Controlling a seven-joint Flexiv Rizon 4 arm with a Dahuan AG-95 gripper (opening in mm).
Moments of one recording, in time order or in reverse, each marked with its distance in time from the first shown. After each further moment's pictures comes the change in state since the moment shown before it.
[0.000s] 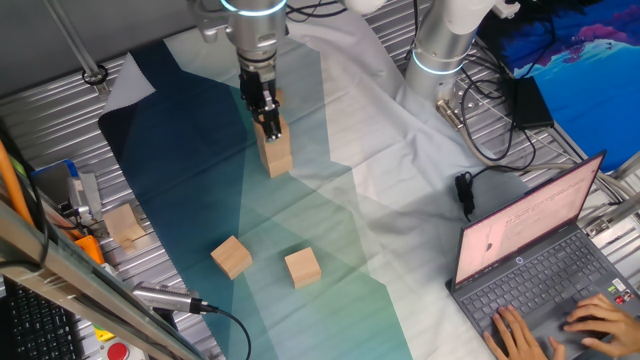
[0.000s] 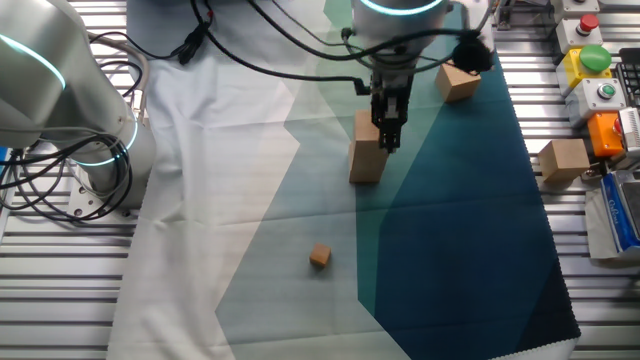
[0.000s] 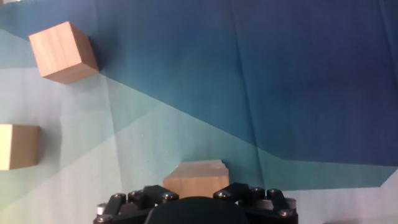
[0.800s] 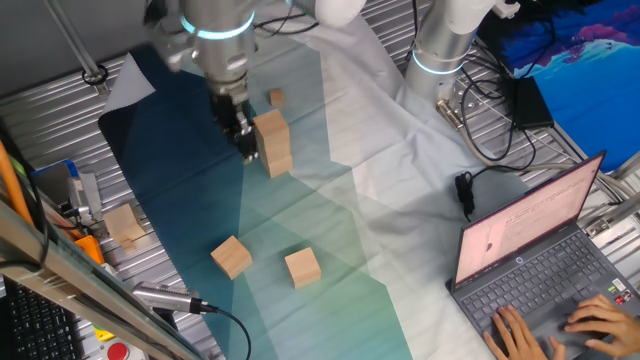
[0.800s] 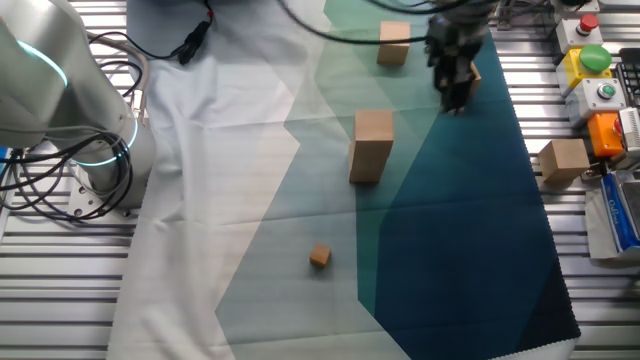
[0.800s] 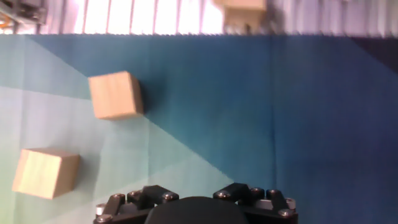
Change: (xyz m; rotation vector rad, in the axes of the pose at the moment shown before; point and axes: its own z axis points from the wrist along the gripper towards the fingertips) arm -0.076 0.050 0.006 0.012 0.011 -0.195
